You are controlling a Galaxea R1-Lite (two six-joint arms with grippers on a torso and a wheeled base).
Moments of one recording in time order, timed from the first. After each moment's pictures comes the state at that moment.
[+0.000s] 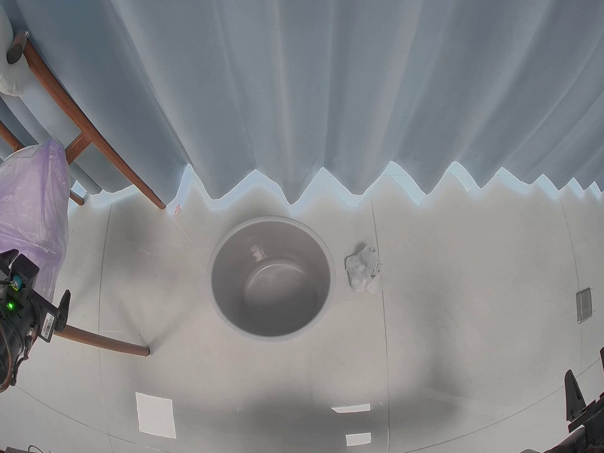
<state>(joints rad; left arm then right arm) -0.19 1.02 -0.44 -0.27 0.58 0.64 0.00 0.02 -0.02 0.00 0.00 0.00</state>
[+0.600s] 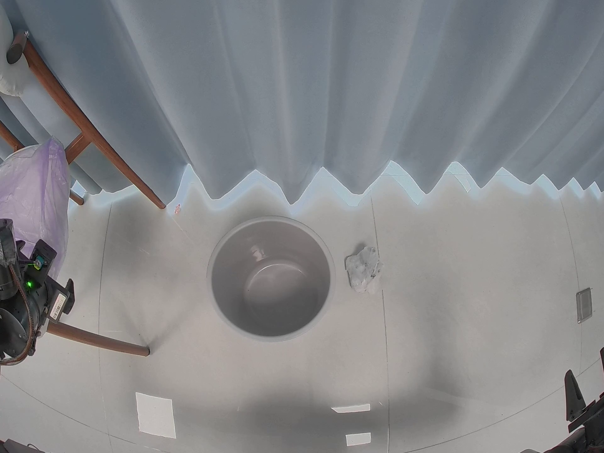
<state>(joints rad) -0.11 1.22 -0.47 -0.41 0.64 0.70 0.00 0.02 -0.02 0.00 0.00 0.00</state>
